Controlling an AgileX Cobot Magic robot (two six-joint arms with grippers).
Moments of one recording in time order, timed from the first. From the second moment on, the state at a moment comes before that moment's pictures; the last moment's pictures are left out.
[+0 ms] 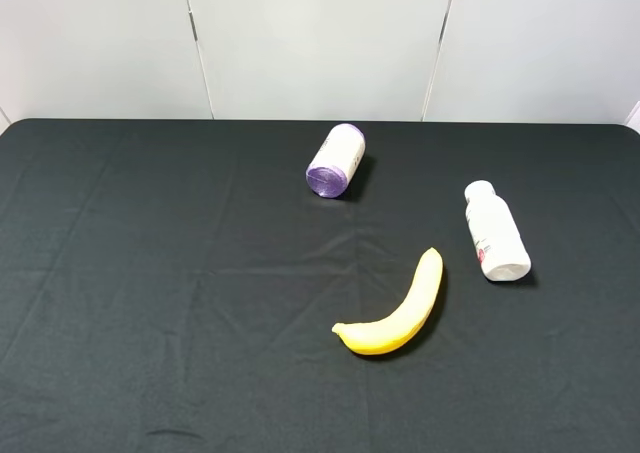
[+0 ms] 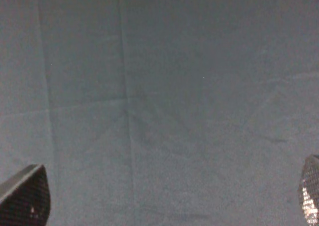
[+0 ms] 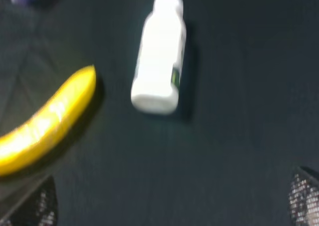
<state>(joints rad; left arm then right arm) -0.08 -0.01 -0.49 -0.01 1.06 0.03 0.12 0.22 -0.52 0.05 1.01 -0.01</state>
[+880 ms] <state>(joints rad) -0.08 -0.01 -0.49 -0.01 1.06 0.03 0.11 0.11 -0.51 0.05 1.03 -0.01</state>
